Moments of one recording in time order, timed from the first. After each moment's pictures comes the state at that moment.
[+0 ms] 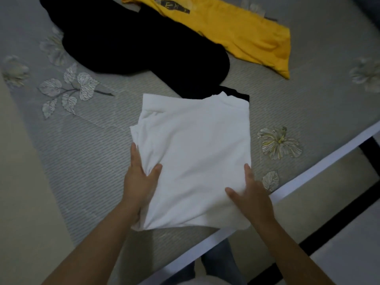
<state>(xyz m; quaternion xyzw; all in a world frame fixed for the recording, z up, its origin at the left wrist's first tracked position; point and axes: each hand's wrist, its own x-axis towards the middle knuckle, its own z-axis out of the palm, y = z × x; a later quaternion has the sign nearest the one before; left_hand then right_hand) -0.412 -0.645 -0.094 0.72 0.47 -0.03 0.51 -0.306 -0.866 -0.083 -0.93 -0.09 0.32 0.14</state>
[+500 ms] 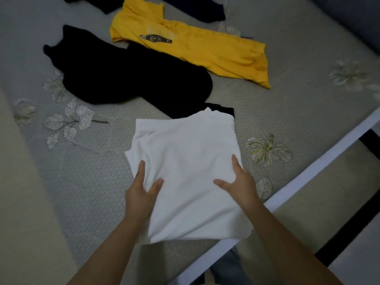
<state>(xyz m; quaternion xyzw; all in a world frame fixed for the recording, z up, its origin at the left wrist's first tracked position) -0.397 -0.662 -0.067 0.74 0.44 -0.01 0.50 -0.264 -0.851 -0.085 -0.91 -0.05 0.34 0.24</state>
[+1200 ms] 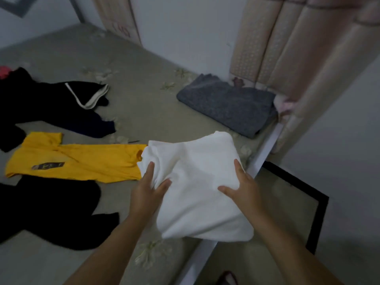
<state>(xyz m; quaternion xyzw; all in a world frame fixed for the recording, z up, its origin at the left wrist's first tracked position) -0.045 -0.904 0.086 0.85 0.23 0.04 0.46 0.010 -1.126 0.090 -0.94 -0.02 0.15 0.30</state>
